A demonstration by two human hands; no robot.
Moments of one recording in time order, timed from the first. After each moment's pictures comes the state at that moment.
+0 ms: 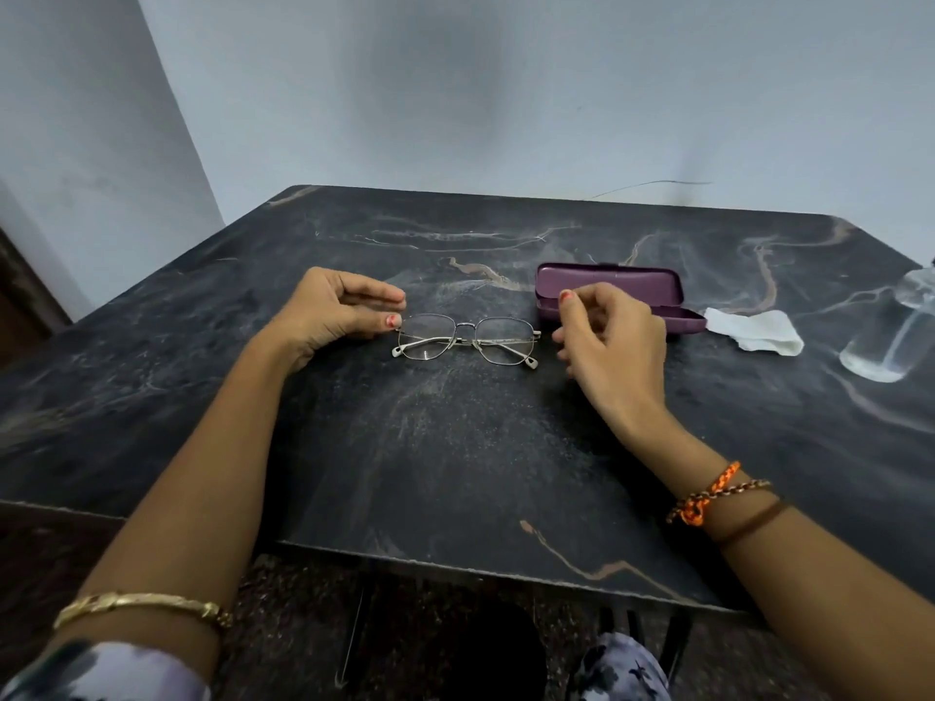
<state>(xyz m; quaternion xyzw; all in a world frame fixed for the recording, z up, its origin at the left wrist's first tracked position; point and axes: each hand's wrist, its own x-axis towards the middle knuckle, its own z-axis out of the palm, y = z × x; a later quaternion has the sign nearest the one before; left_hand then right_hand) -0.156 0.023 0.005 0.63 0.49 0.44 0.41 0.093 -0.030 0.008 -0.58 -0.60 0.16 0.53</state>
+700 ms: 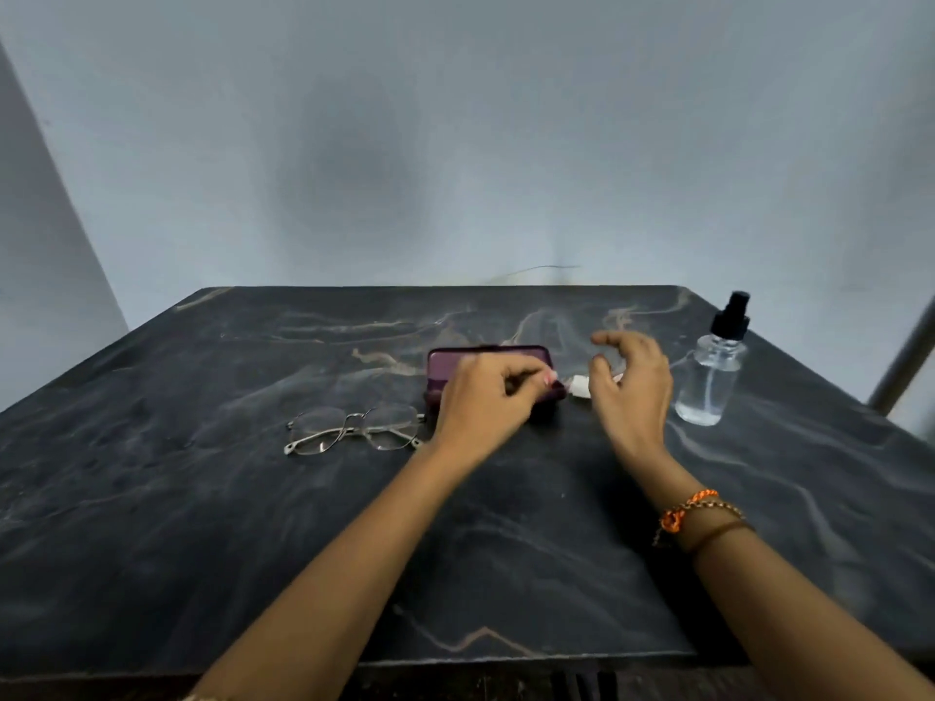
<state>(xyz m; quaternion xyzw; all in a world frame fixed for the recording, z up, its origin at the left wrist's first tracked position) 0.069 -0.009 0.025 0.75 0.39 0.50 0.18 0.213 -0.015 0.020 -0.64 -0.52 -0.02 0.56</state>
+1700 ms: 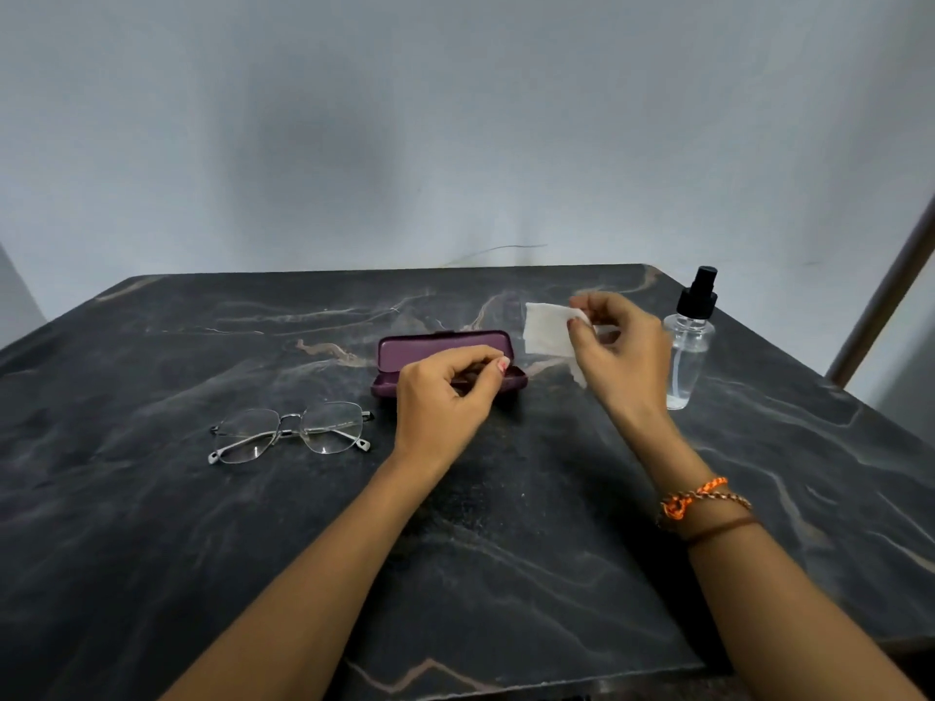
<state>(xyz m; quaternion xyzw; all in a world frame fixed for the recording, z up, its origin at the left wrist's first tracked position) 0.084 -0.008 0.010 0.69 0.36 0.60 0.18 0.240 -0.012 0.033 -0.59 -0.53 0.03 0.61</state>
